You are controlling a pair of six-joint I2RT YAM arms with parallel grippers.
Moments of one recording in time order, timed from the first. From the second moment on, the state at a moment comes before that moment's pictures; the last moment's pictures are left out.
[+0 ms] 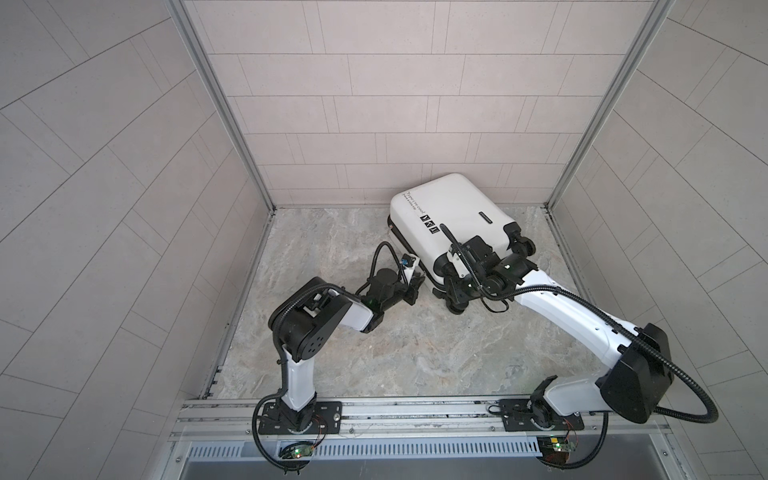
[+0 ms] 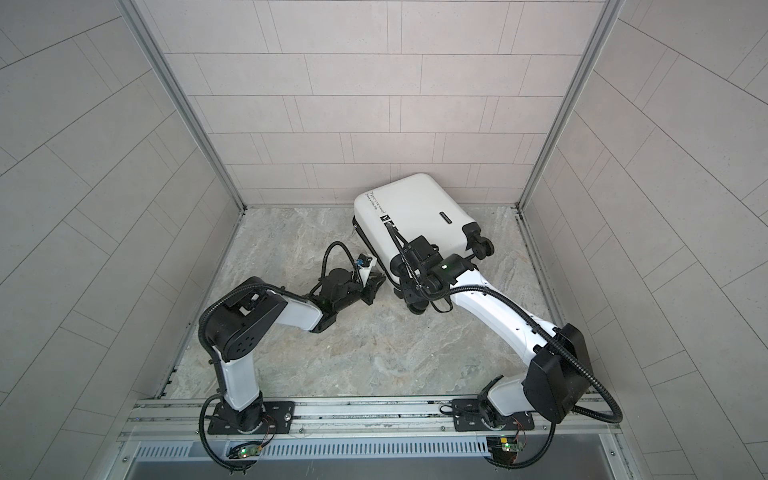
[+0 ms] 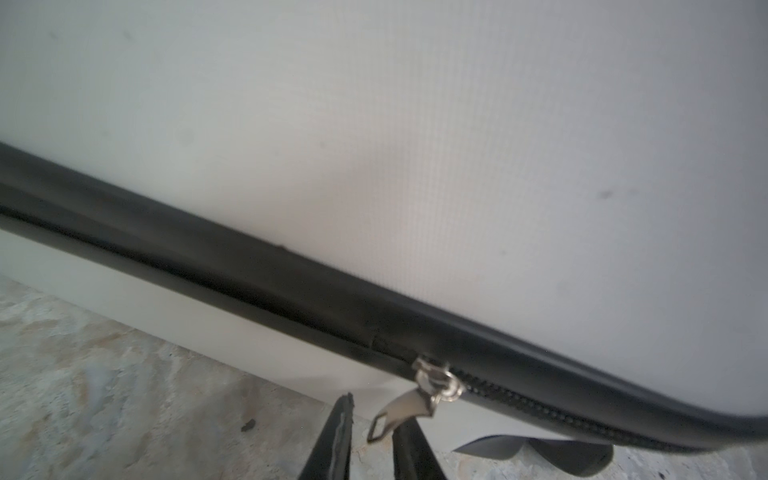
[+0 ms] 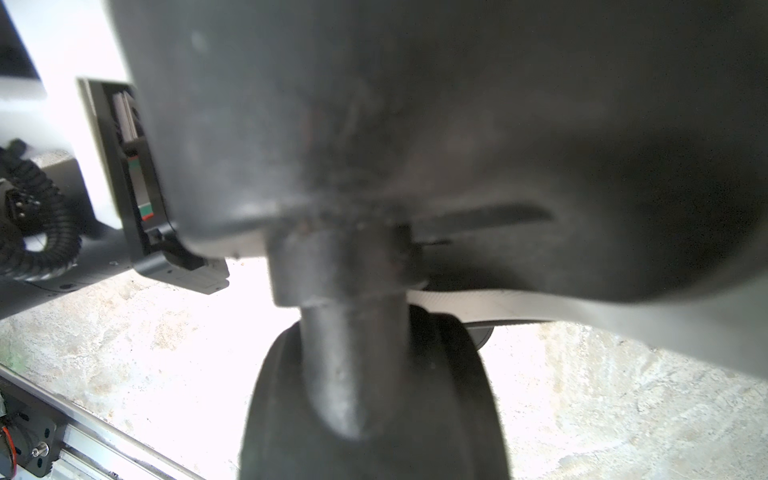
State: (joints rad) left arm -0.66 1.90 0.72 0.88 0.15 -0.11; right arm 0.58 1.40 1.20 -0.88 -0.02 0.33
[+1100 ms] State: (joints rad) left arm -0.69 1.85 0.72 0.86 0.16 0.00; right arm 0.58 1.40 1.20 -0.88 -0.02 0.34
